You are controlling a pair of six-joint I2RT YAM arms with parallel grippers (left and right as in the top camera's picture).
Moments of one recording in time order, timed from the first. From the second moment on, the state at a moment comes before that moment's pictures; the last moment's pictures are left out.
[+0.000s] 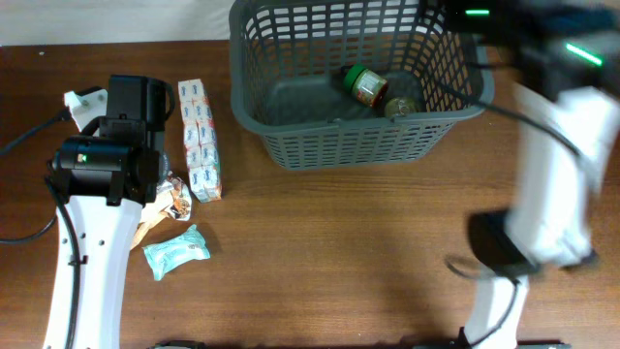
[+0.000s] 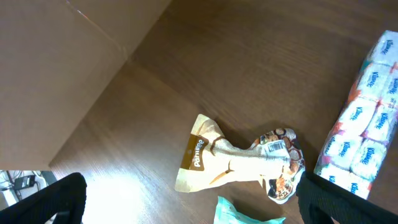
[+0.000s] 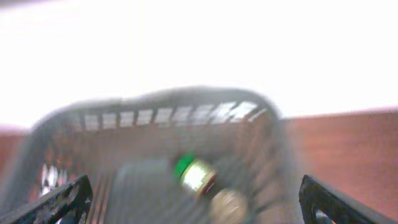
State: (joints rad) left arm -0.08 1.40 1.60 -1.32 -0.73 -0.48; right arm 0.14 2.12 3.11 -1.49 0.03 0.21
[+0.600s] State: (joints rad) left arm -0.08 1.40 1.60 -1.31 -0.54 -0.48; right arm -0.54 1.86 2.88 -1.69 0.26 0.29
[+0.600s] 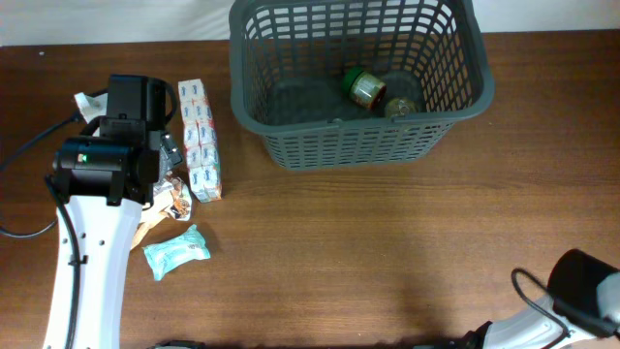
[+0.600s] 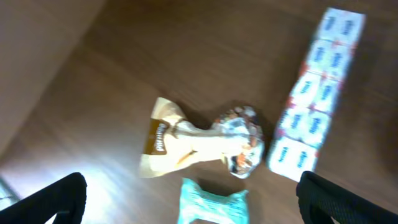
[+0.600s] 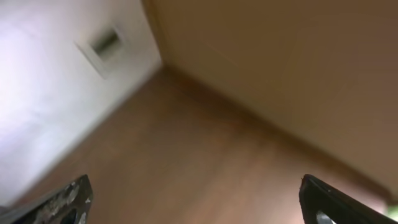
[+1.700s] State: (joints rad) left arm 0.01 1.47 1.60 -1.09 -0.19 -0.26; right arm -0.56 2.01 2.11 -1.49 0.16 0.31
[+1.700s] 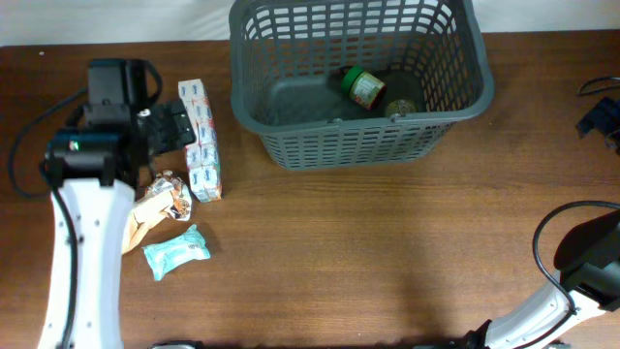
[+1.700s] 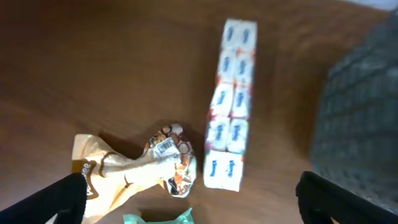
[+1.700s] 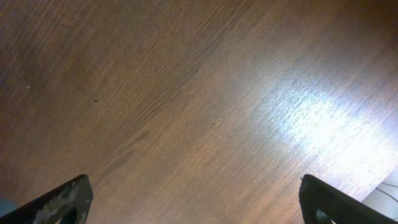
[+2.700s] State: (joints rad) left arm 0.07 1.97 1.60 -0.99 0.08 0.01; right arm -0.56 2.01 2.11 -1.49 0.16 0.31
